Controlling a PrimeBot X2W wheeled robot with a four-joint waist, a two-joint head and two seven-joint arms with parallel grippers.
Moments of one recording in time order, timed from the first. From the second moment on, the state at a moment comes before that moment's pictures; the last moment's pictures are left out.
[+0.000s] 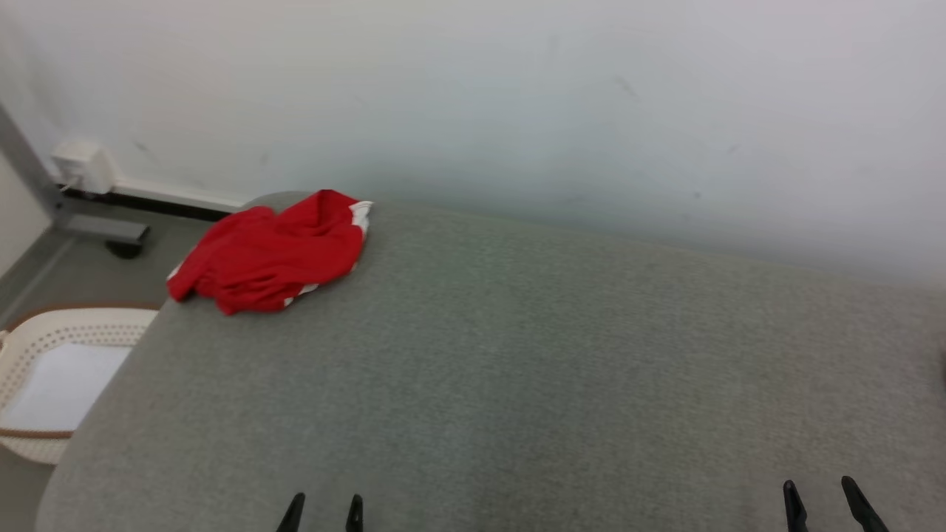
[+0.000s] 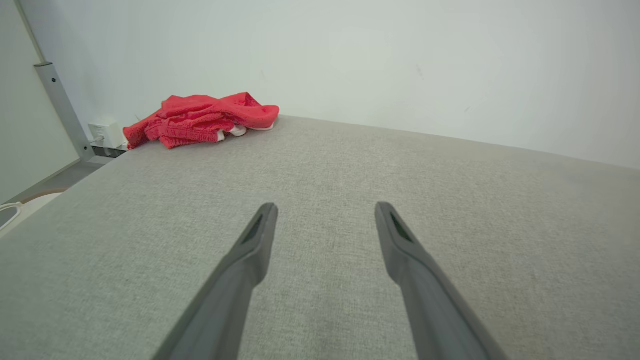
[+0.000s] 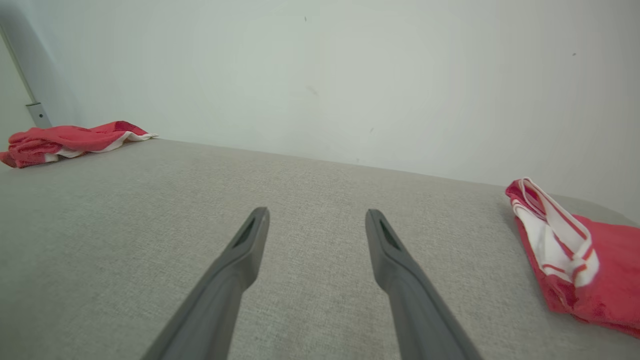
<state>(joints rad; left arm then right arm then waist) 0.14 0.05 -0.18 0.14 -0.10 0.08 -0.26 0.14 -0.11 -0.01 0.17 0.20 0.13 -0.26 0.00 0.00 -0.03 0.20</state>
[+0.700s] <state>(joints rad) 0.05 0.05 -0.05 0.08 -0.15 0.05 -0.26 0.06 -0.17 0.06 0.17 0.20 0.13 -0.26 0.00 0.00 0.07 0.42</state>
